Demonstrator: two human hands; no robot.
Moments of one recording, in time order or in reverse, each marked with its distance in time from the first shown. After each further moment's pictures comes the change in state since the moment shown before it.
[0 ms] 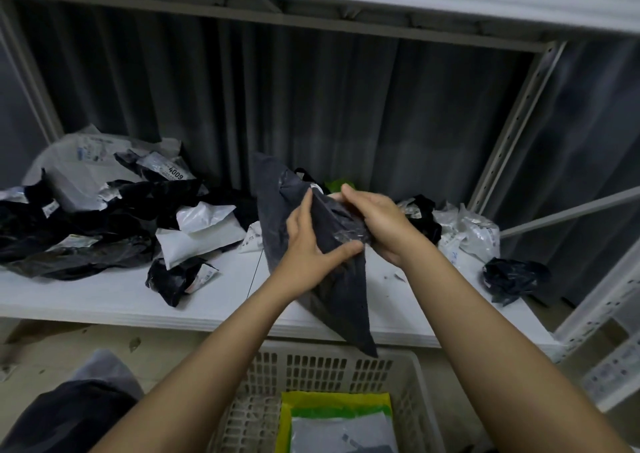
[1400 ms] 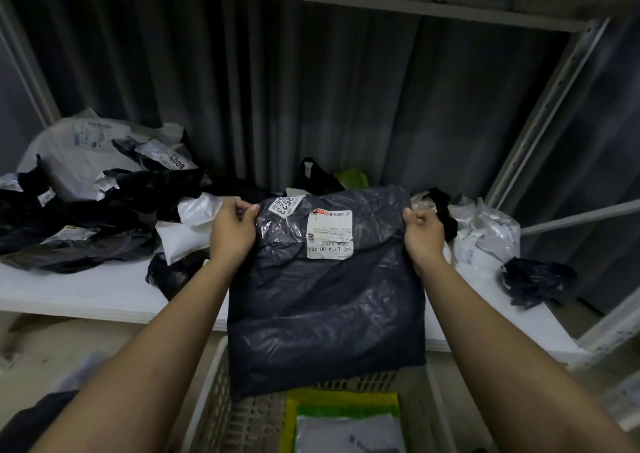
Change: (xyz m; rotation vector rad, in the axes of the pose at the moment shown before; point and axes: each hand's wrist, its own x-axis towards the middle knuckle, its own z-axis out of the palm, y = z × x) left_hand 0.066 -0.093 -0.083 0.104 0.539 -0.190; right_hand 0.066 0.091 -0.074 -0.349 0.715 -0.045
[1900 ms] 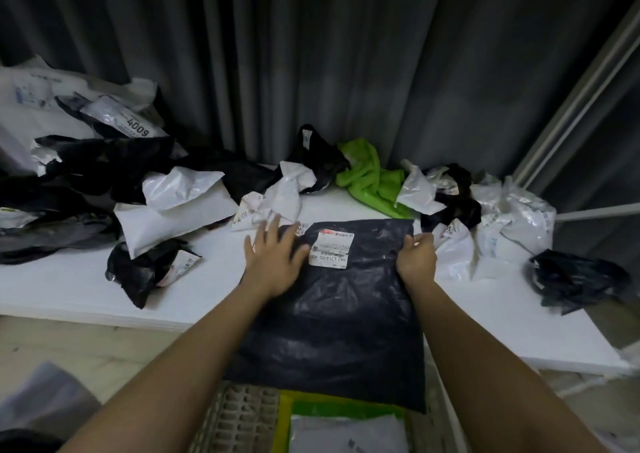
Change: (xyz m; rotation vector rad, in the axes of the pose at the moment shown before) left_hand -0.013 -0.084 0.094 0.720 -0.525 0.172; right_hand 0.027 0.097 0.048 -0.320 0.000 0.186
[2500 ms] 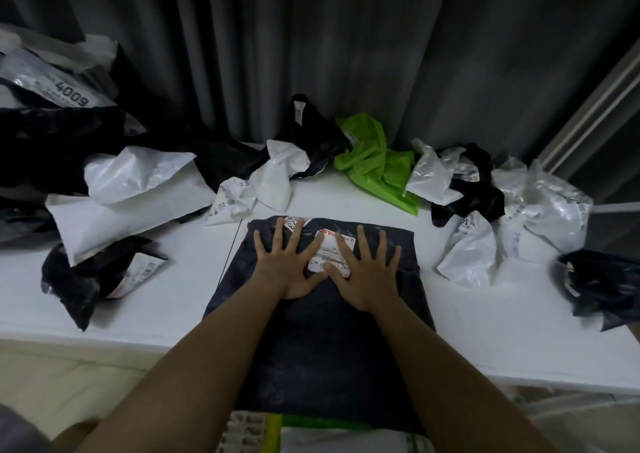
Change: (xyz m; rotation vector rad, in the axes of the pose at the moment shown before) left_hand 0.062 -0.003 0.075 0.432 -0.374 0.146; right_hand 0.010 0.046 0.090 -0.950 -0.445 -0.537
